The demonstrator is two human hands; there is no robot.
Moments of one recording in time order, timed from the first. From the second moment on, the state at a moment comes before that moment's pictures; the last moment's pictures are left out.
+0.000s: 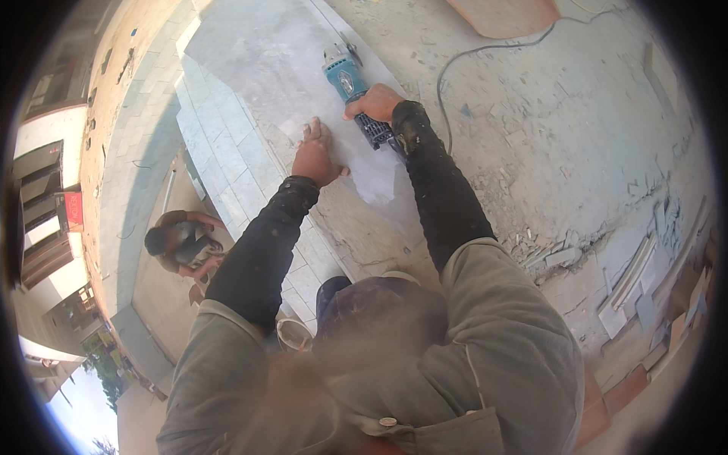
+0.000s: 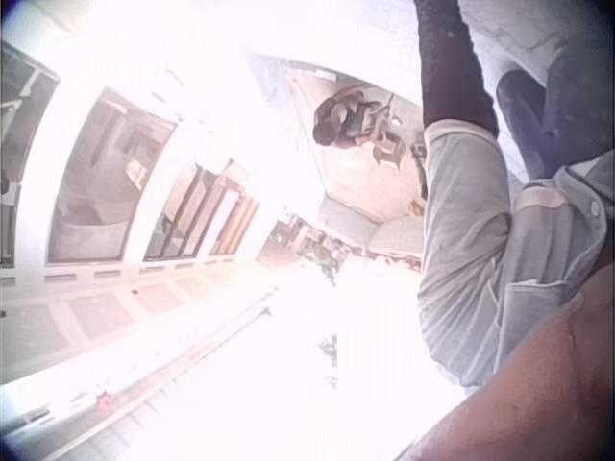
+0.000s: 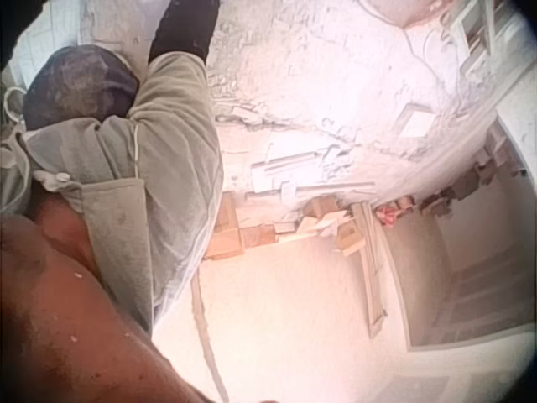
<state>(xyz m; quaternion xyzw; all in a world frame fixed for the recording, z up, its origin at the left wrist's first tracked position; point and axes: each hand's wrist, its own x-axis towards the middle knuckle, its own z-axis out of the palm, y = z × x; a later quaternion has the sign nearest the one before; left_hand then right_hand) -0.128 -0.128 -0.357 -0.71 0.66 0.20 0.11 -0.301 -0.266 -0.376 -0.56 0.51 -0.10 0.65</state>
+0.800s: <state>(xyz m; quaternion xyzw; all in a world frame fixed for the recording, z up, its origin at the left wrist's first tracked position) -0.128 -0.128 -0.358 -0.71 0.66 0.20 0.10 -0.314 -0.243 -0.370 -0.58 0.52 -0.11 0.62</state>
